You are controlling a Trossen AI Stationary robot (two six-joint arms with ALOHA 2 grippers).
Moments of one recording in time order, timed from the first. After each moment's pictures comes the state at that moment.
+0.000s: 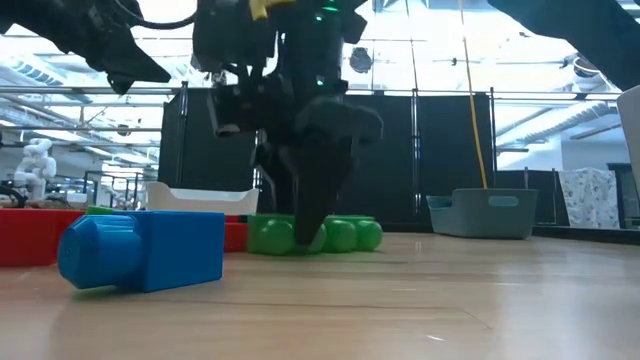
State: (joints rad) left arm 0.48 0.41 0.55 -0.54 0.23 -0.02; right arm 0.14 2.44 2.10 -1.10 -0.05 -0.23
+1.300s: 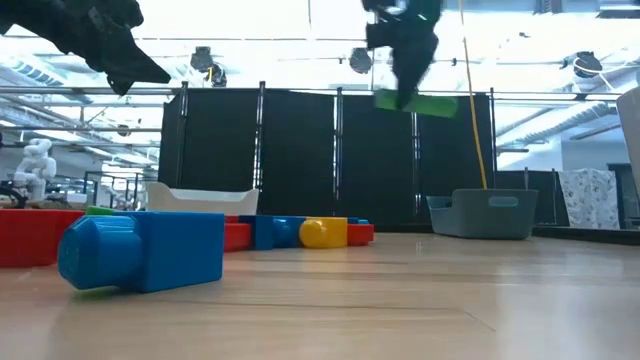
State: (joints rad) left arm 0.48 0.41 0.55 -0.54 0.23 -0.02; right arm -0.33 1.66 1.67 -1.21 0.19 -0.16
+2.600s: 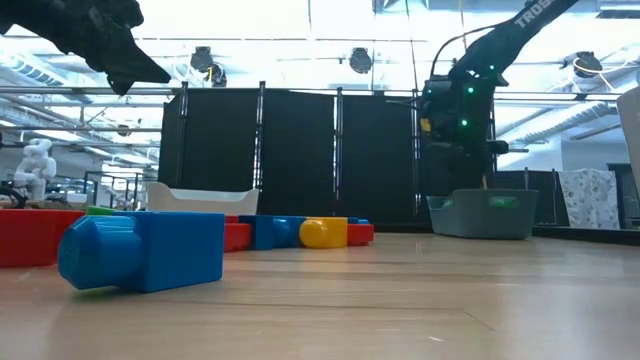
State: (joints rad) left arm 0.48 0.41 0.55 -0.54 0.23 -0.02; right arm -0.85 1.55 1.08 -0.76 0.18 0.12
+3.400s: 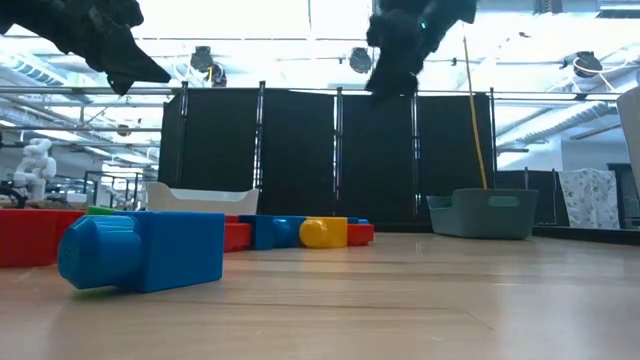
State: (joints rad) left arm 0.48 0.41 0.55 -0.54 0.23 -0.02; right arm -0.40 1.55 1.43 -0.73 -0.24 -0.10
